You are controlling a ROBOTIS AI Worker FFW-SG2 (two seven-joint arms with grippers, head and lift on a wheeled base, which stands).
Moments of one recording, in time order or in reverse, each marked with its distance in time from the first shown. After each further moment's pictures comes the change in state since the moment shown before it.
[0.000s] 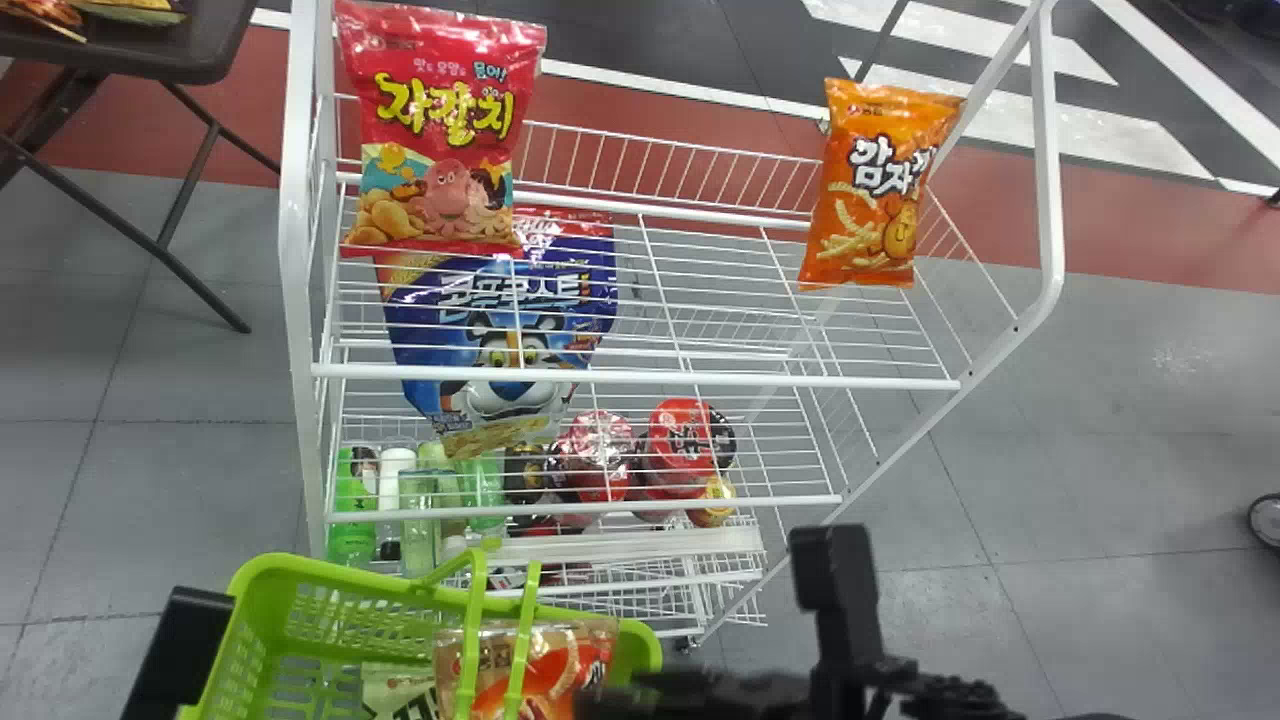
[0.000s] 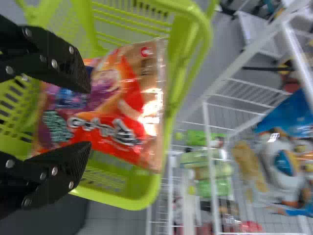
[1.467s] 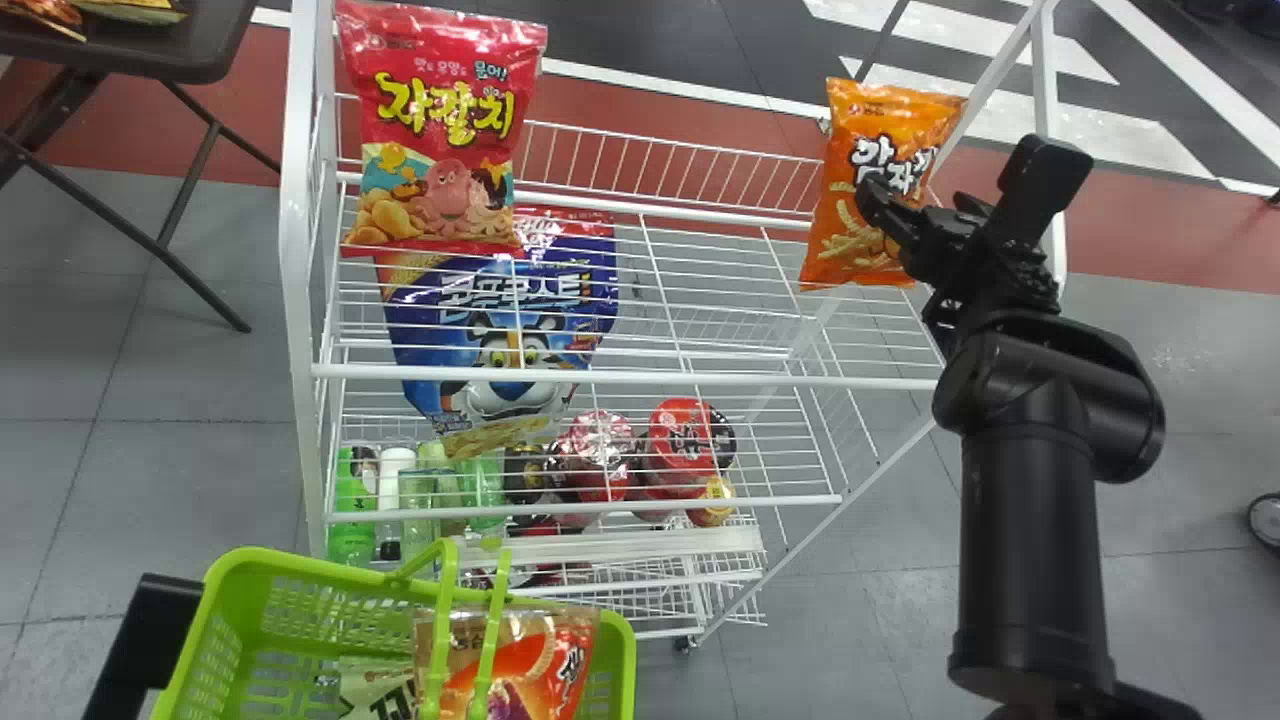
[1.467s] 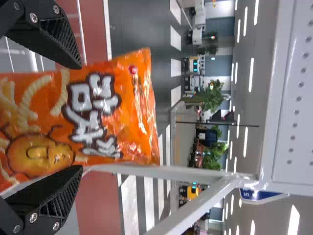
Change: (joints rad) left arm -0.025 0.017 0.033 0.022 0.007 0.001 0.000; right arm -0.996 -0.167 -0.224 1.204 0.319 -0.987 -0.182
